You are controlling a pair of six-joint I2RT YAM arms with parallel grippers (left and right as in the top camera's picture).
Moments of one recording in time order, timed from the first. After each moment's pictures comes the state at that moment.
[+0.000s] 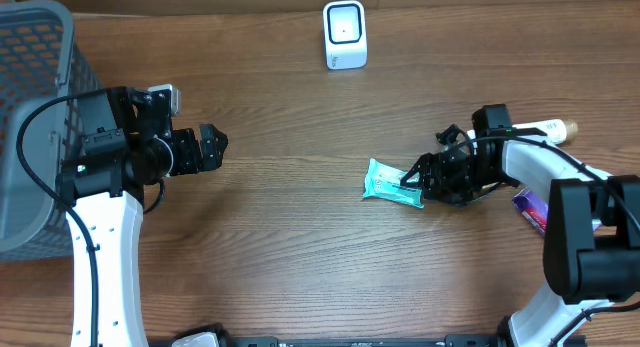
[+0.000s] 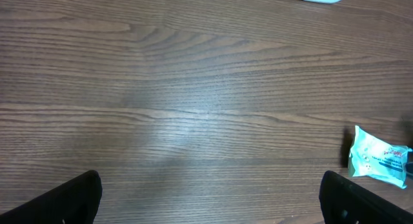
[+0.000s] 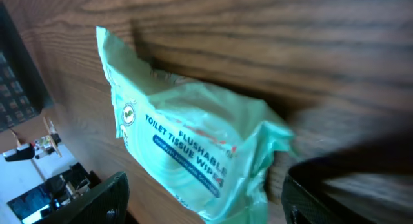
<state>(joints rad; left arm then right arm) 0.23 1.32 1.23 -0.92 0.32 0.03 0.05 1.88 1.03 -0.69 -0.75 0.16</state>
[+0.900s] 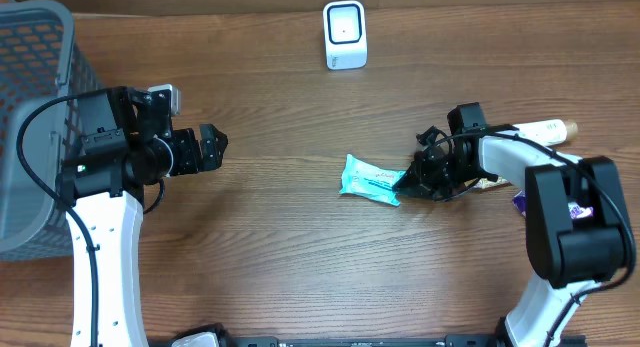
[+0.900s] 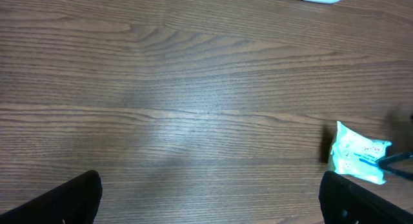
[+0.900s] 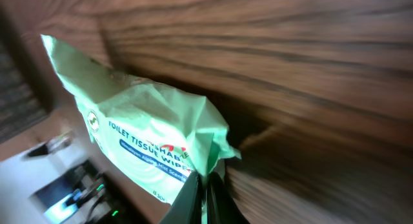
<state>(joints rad) 0.23 1.32 1.23 -0.92 0.32 0.03 0.14 1.96 1.08 -0.64 -0.75 0.30</state>
